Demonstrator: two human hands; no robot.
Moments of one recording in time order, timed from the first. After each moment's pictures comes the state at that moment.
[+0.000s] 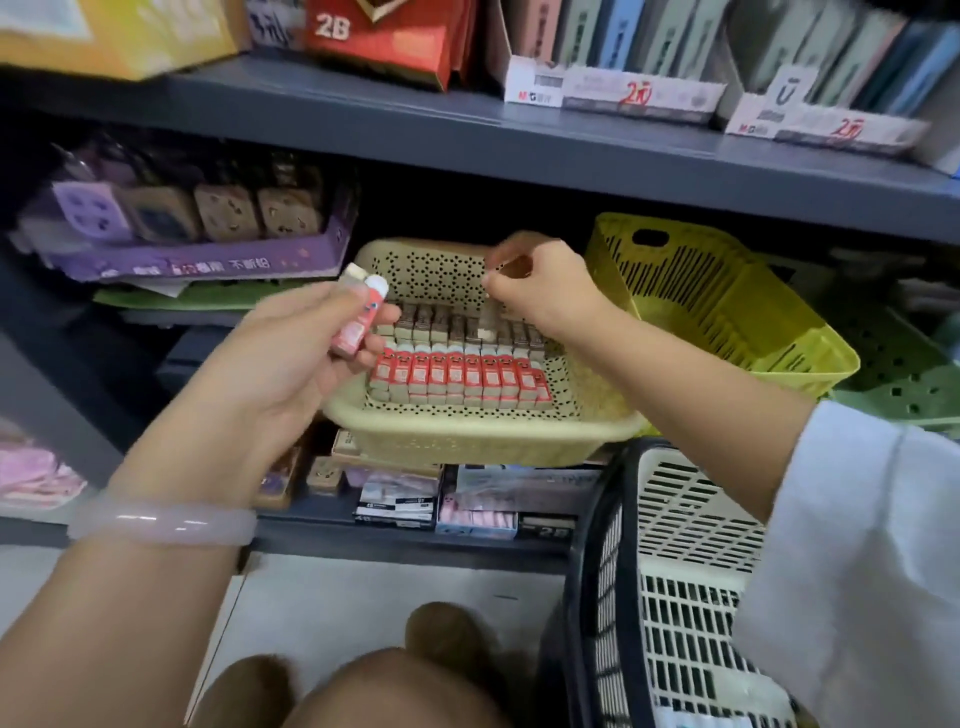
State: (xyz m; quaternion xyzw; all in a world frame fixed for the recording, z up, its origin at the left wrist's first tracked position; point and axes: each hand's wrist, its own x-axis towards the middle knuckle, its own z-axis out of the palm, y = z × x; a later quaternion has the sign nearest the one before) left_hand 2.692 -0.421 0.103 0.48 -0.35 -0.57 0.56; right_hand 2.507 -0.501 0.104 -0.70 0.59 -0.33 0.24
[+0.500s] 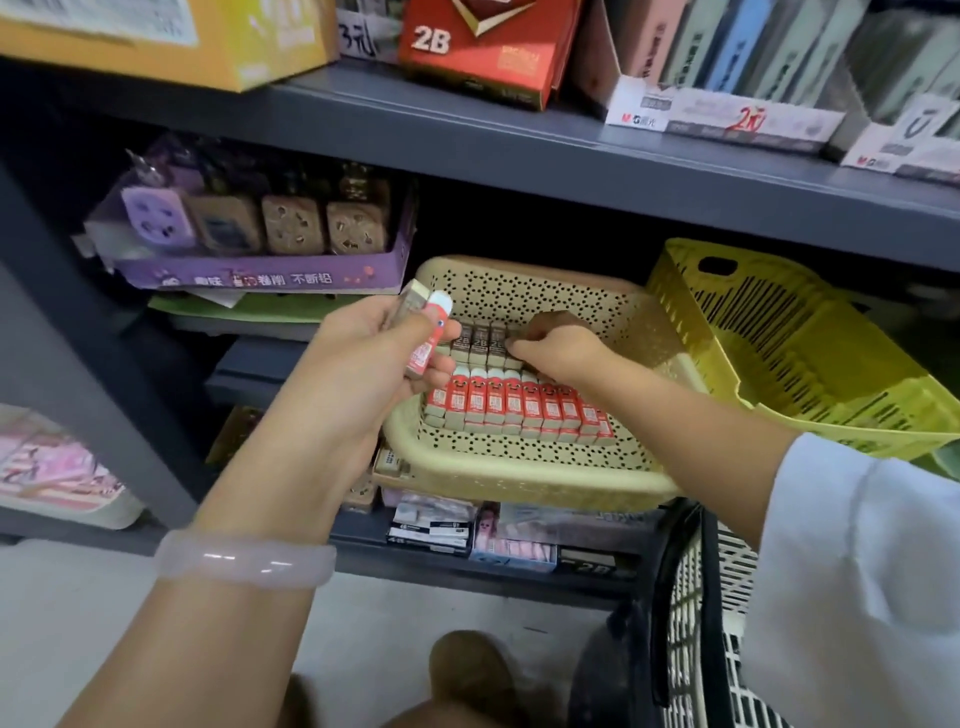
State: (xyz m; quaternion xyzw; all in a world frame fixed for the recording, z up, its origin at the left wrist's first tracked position) left_hand 2.701 -0.435 0.096 0.50 -0.38 -0.53 0.56; right_hand 2.536 -0.544 0.054 -0.68 0.68 -0.11 0.24
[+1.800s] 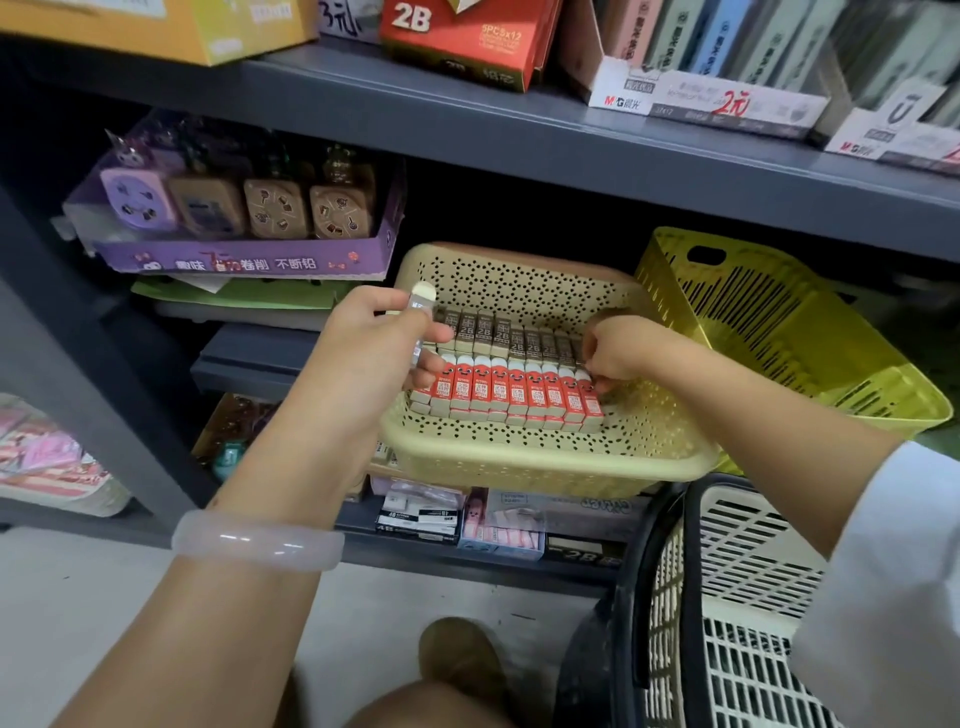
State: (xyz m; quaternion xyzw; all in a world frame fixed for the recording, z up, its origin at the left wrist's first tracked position) left_hand 2.689 -0.438 0.089 0.55 -0.39 -0.49 0.55; right_hand 2.489 -0.529 0.081 -0.70 0.69 0.14 0.10
